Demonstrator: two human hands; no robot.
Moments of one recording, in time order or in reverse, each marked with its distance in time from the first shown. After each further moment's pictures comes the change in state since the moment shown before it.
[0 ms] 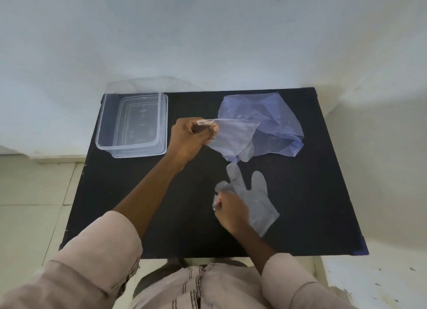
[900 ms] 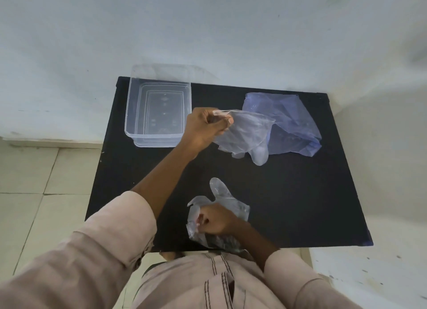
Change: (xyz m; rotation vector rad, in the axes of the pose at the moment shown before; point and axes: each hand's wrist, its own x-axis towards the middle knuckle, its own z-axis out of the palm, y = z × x) left_hand 0.018 -0.037 -0.085 -0.128 -0.097 0.010; right_hand -0.038 -0.111 0.041 0.380 -0.624 -0.339
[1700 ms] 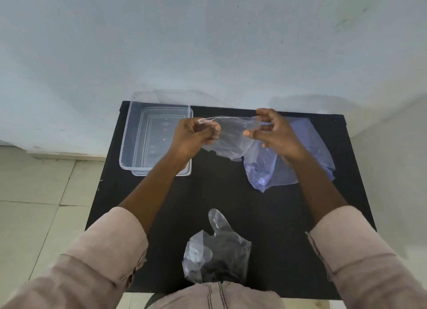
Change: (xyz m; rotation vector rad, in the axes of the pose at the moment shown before) left_hand 0.072 0.013 -0.005 -0.192 0.064 -0.093; right_hand -0.021 -0.091 -0.266 0.046 0.852 -0.102
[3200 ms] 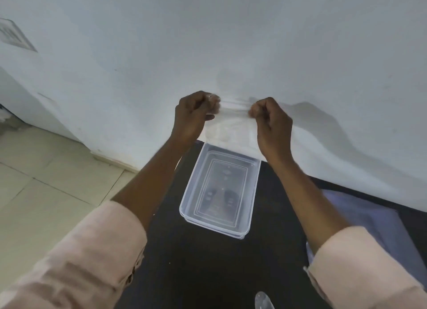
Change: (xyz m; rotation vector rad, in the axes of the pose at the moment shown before) left_hand 0.093 0.081 -0.190 0.048 0.381 0.325; right_hand 0.121 -0.164 0.169 0.027 0.224 -0.701
